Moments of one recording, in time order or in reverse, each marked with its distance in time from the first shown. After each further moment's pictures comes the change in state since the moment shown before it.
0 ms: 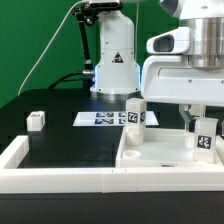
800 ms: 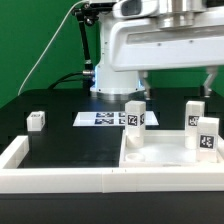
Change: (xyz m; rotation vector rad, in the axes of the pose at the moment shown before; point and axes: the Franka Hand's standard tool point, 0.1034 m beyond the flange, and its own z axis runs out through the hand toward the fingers) arm 0.005 0.085 -0.050 0.068 0.047 -0.252
